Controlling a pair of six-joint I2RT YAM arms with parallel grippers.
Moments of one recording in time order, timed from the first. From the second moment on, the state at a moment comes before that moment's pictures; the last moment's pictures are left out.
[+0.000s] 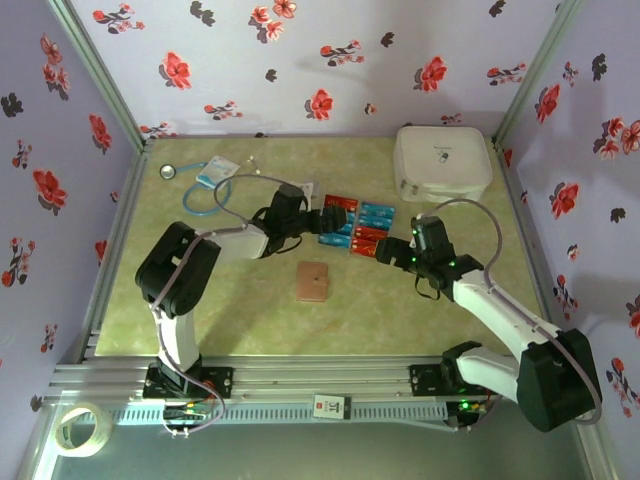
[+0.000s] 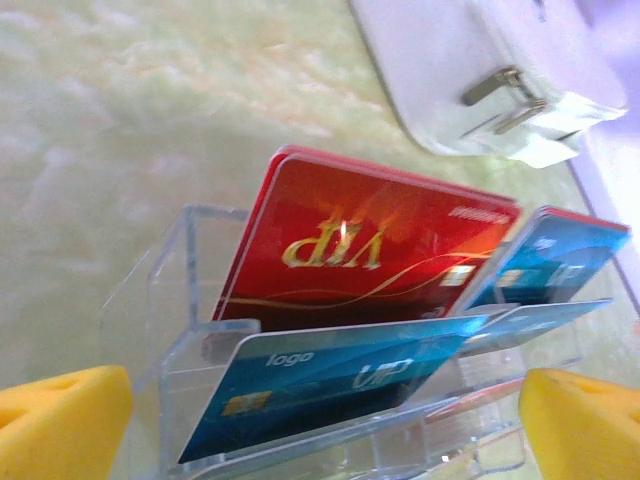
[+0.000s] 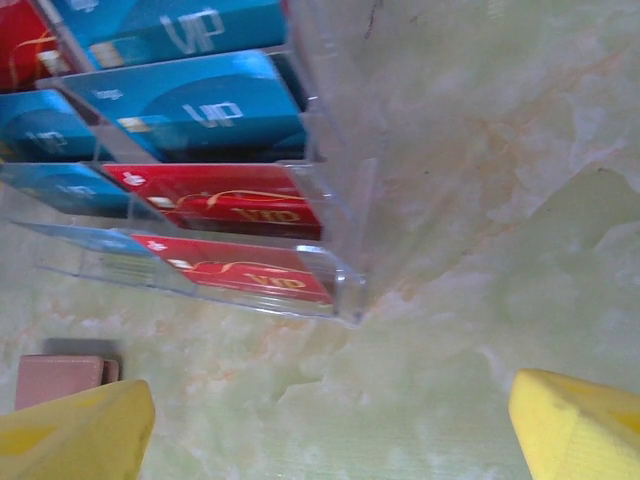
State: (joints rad) left arm -0.65 1.89 1.08 0.29 0.23 -0.61; right arm 0.39 1.11 0.62 -0.35 -0.06 0.58
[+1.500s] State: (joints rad) left arm -0.43 1.22 0.62 -0.06 0.10 -0.62; right arm 0.61 1.44 0.75 -0.18 -0.08 0.66
